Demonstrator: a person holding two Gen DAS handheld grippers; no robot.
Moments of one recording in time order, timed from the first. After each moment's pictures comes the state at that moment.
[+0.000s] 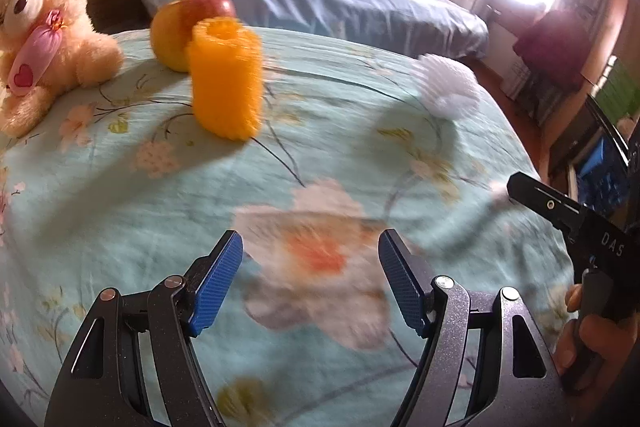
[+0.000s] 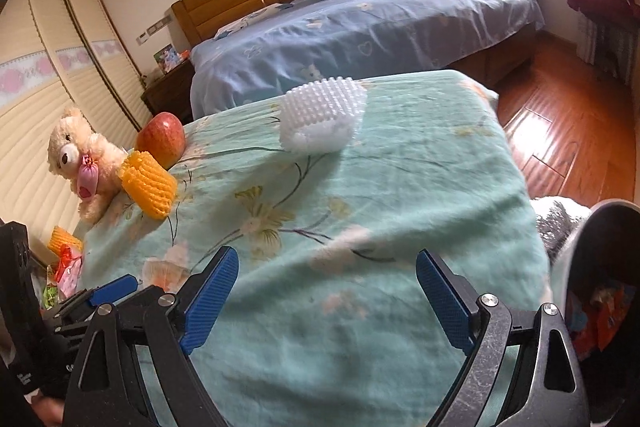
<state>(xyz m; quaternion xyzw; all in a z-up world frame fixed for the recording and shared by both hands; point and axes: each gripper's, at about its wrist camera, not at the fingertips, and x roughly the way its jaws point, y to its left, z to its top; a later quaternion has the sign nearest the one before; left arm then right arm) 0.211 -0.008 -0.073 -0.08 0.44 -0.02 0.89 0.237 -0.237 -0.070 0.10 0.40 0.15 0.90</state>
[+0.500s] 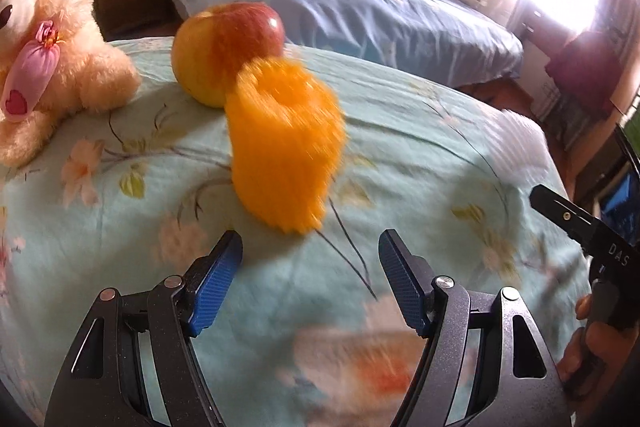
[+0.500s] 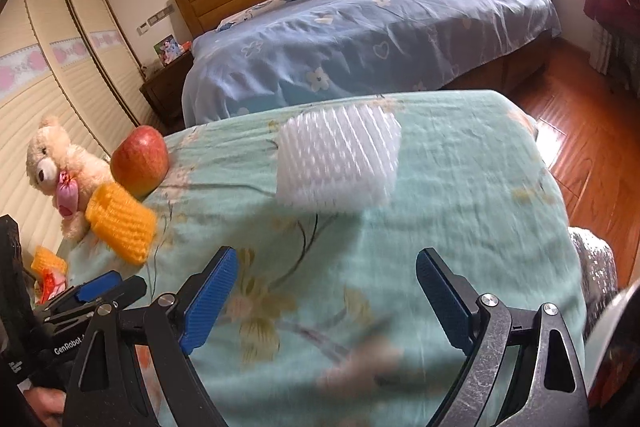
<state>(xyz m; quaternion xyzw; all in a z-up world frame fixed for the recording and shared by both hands) 0.275 0.028 -0.078 -0.10 0.43 0.03 0.89 0.310 -0.218 -0.076 0.09 0.40 0.16 0.90</state>
